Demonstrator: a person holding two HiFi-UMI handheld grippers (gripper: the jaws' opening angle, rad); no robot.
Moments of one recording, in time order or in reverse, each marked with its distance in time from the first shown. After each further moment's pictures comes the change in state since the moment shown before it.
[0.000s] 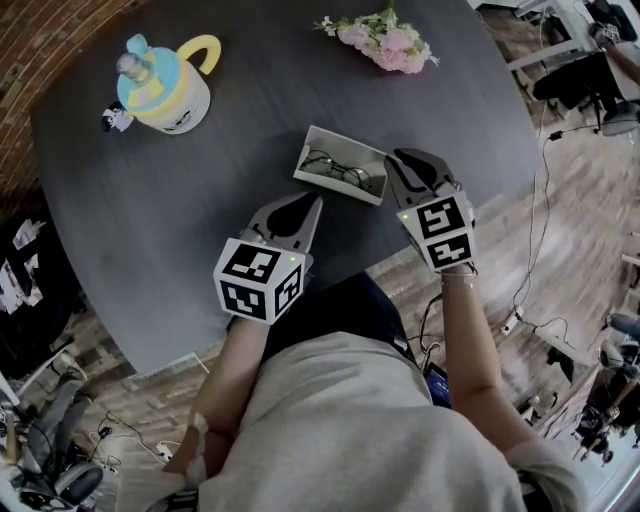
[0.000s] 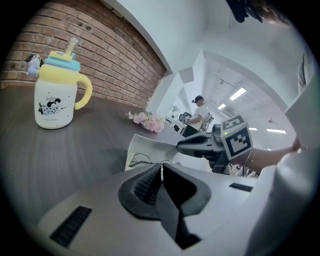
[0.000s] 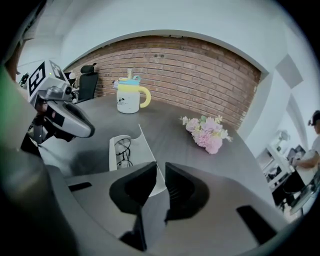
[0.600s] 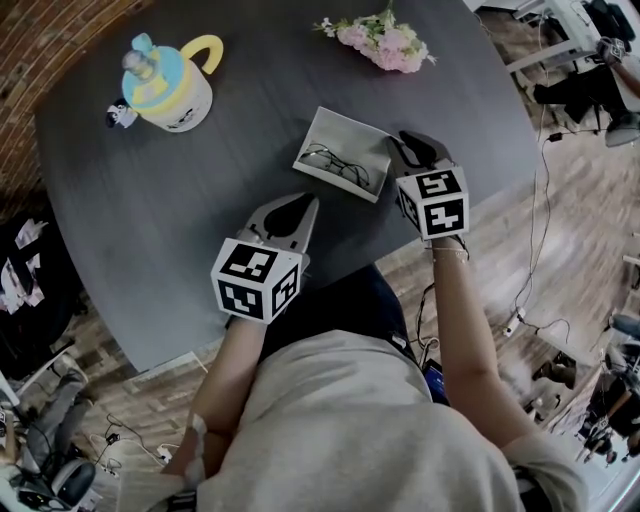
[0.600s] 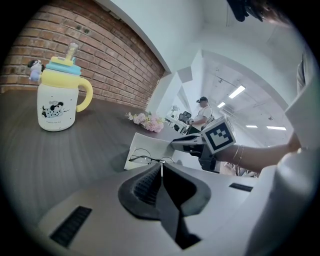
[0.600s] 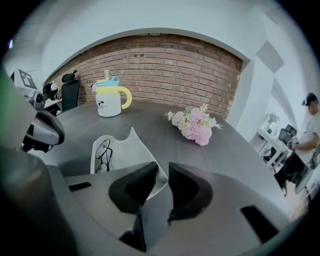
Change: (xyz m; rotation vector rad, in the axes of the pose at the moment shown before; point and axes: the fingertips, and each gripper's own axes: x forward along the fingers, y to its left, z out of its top) left arm -0.009 0.001 -0.003 0.022 -0.001 0.008; right arm 0.028 -0.031 -0.011 0.177 -0.004 -0.085
